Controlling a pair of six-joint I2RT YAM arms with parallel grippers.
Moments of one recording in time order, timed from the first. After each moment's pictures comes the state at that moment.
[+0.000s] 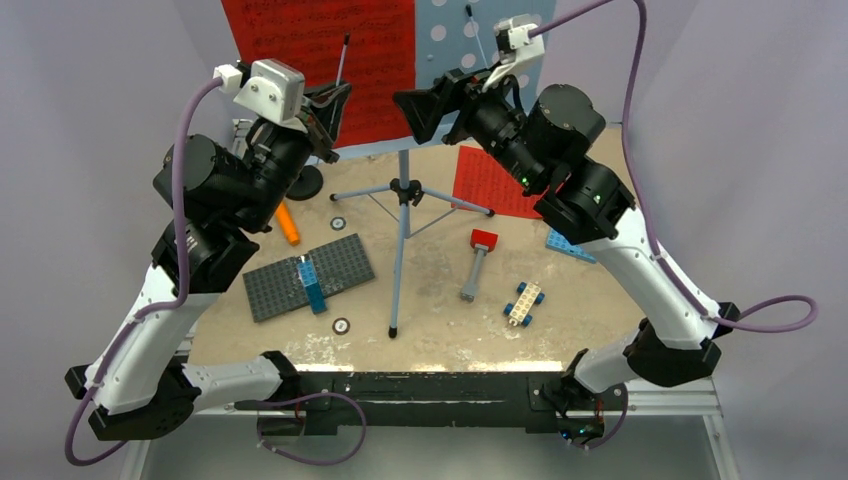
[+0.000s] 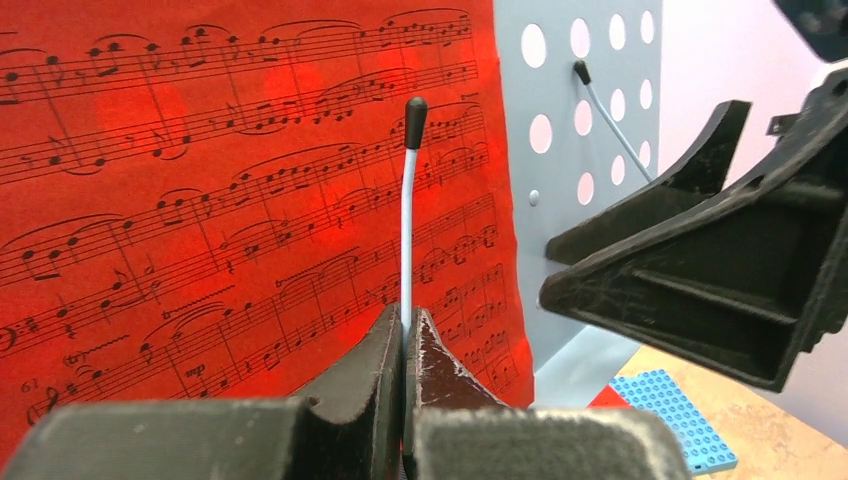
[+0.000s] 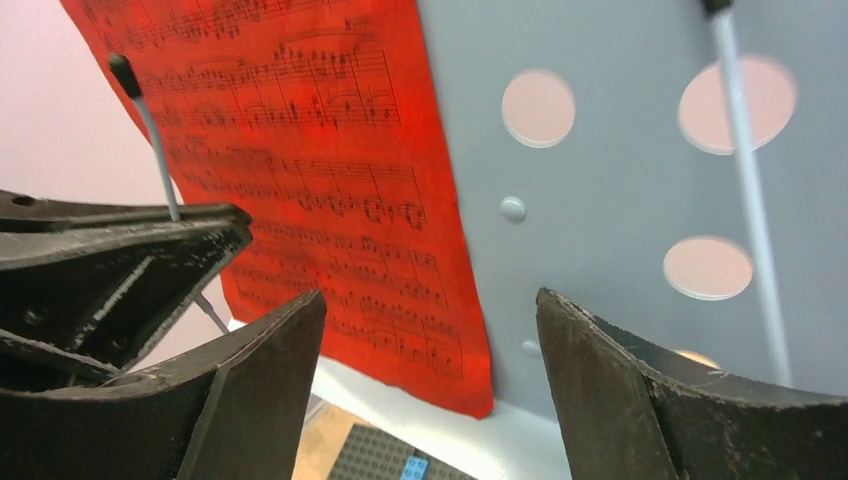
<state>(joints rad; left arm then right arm) -0.79 1.12 1.72 -0.25 -0.24 0.17 0.88 1.45 1.99 -0.31 0.18 0.29</state>
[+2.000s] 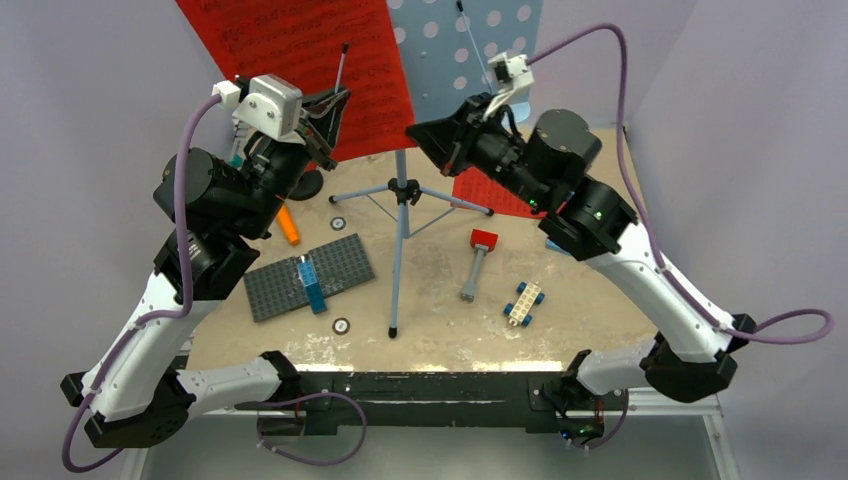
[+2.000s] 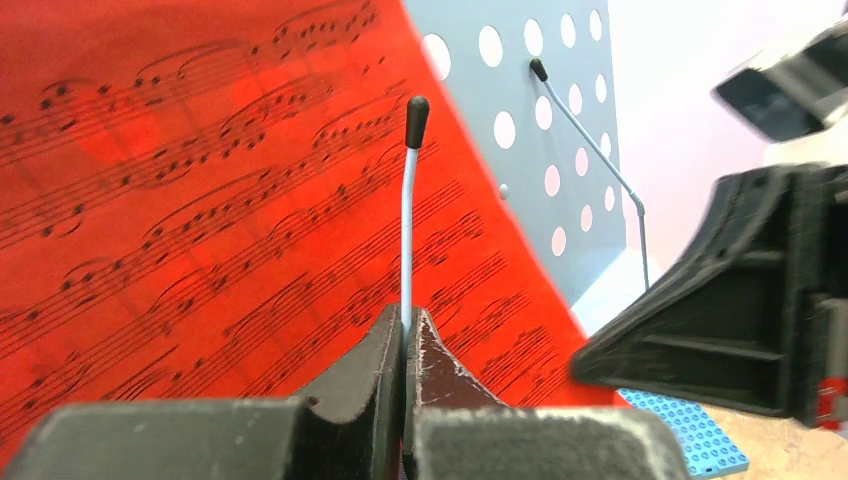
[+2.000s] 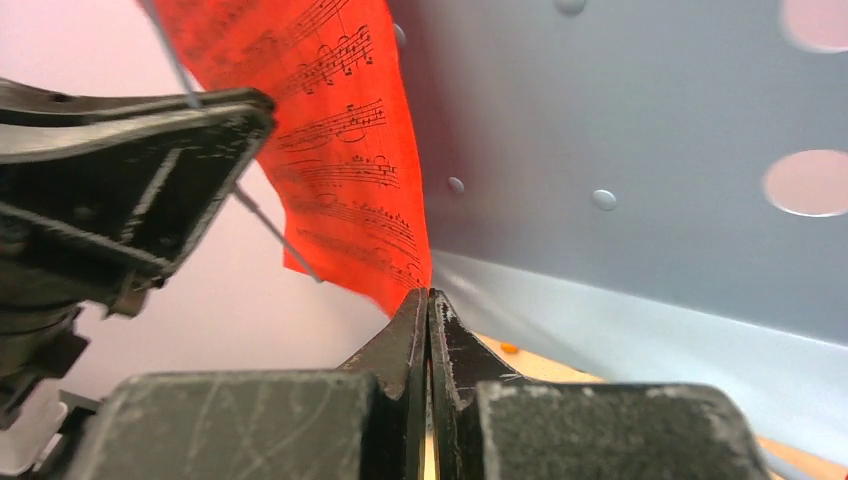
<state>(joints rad) -0.78 1.07 1.62 -0.17 -0.20 0.20 0.87 1.38 1.78 -0.29 0.01 0.46</state>
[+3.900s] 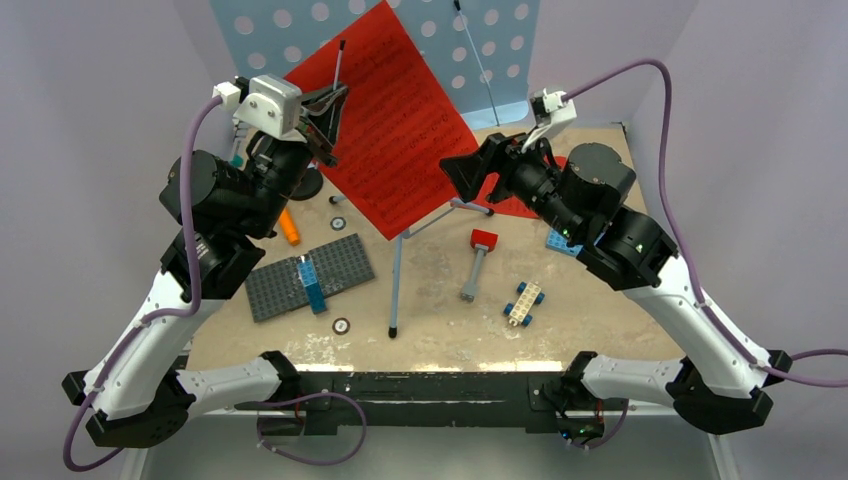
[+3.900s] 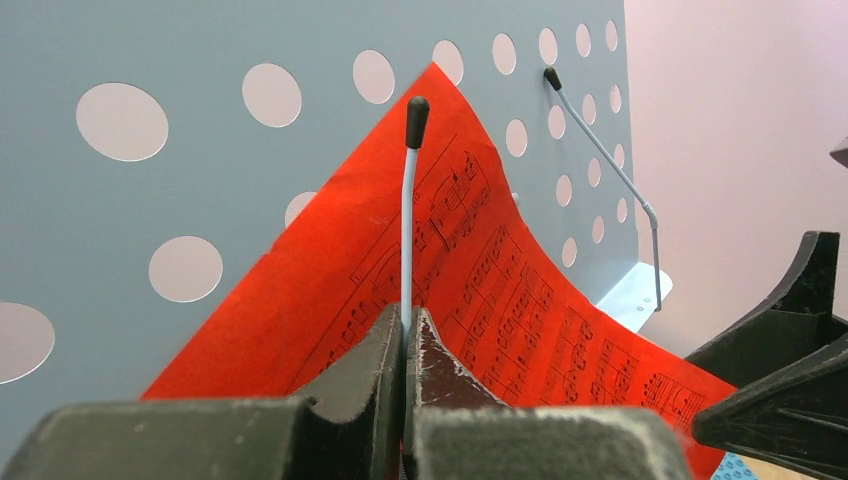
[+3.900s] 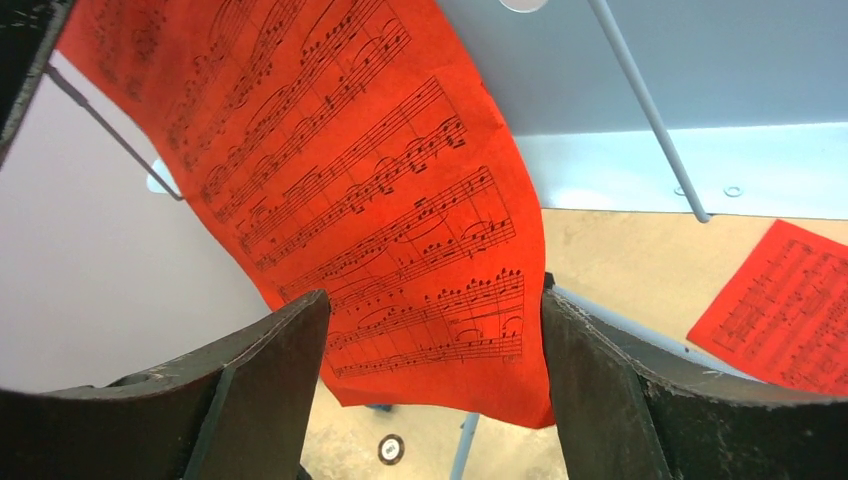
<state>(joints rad) -0.78 1.07 1.59 -0.11 -0.23 0.20 0.84 1.13 1.57 -0.43 0.17 0.40</state>
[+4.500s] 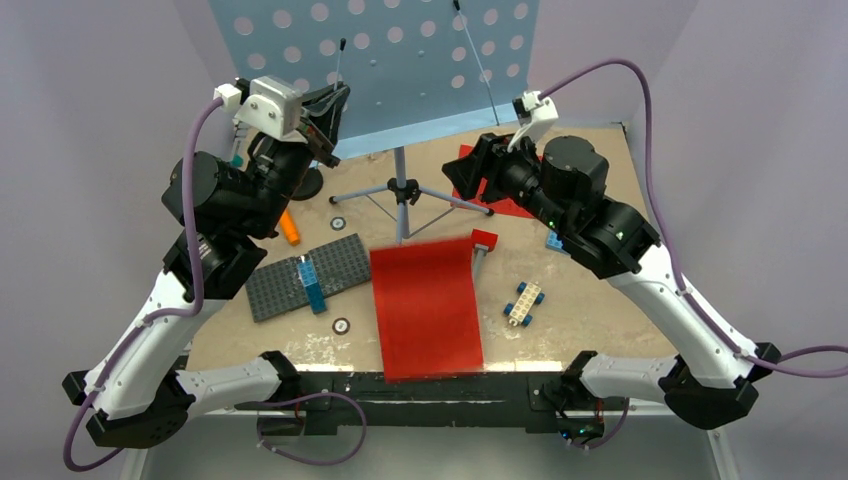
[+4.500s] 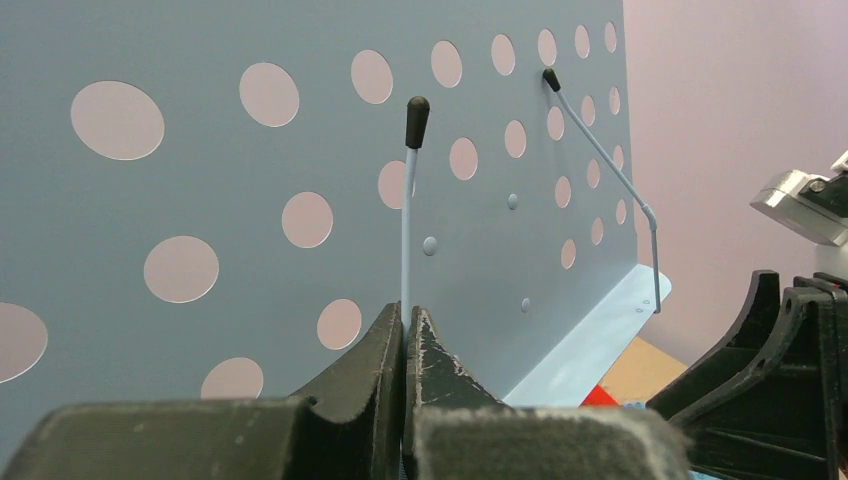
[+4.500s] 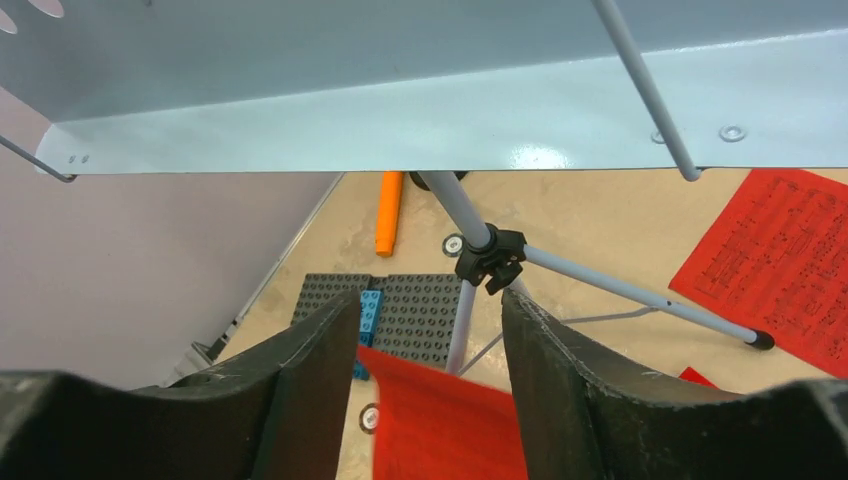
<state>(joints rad) -0.78 1.06 1.57 -0.09 -0.23 0.20 0.78 1.18 1.55 -0.50 0.14 0.43</state>
